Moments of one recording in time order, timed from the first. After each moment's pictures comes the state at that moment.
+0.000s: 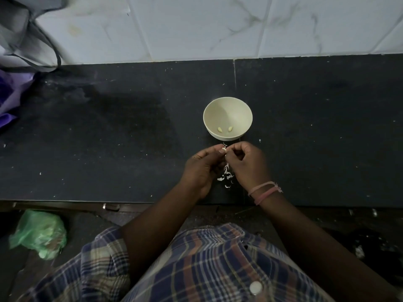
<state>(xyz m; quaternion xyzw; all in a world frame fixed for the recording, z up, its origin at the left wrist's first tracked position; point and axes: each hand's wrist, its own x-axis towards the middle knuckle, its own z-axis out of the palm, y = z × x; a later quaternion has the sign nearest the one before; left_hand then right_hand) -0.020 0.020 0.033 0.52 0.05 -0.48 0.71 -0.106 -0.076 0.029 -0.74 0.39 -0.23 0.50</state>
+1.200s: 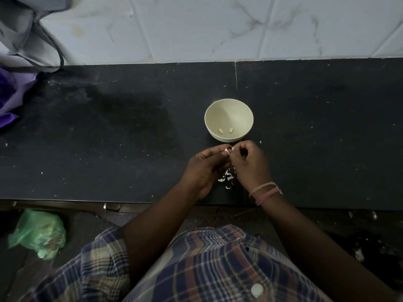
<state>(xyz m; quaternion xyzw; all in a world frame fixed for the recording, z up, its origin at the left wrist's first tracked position) -0.017 0.020 0.031 0.50 0.00 -0.50 0.71 -0.107 -0.077 0.035 -0.73 0.40 -0.23 0.50</state>
